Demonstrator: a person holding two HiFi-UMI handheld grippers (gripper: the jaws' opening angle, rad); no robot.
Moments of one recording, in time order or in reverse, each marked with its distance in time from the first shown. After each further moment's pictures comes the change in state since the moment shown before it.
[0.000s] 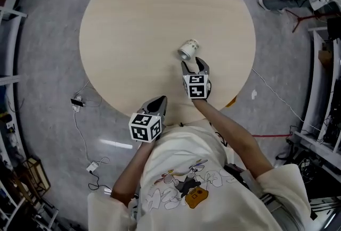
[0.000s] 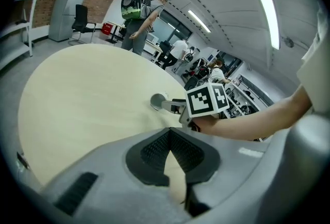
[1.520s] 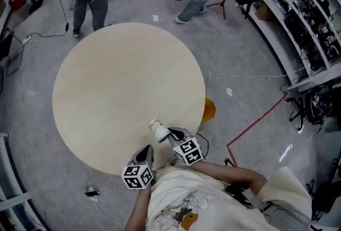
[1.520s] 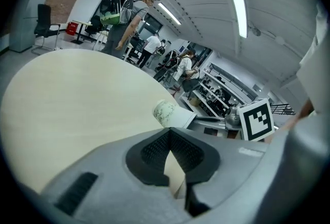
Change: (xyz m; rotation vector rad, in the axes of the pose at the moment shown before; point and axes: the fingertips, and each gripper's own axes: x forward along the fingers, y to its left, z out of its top) left arm -0.029 -0.003 -0.007 0.214 0.101 -0.249; right arm -0.151 0.077 -0.052 0.275 -0.073 -0.031
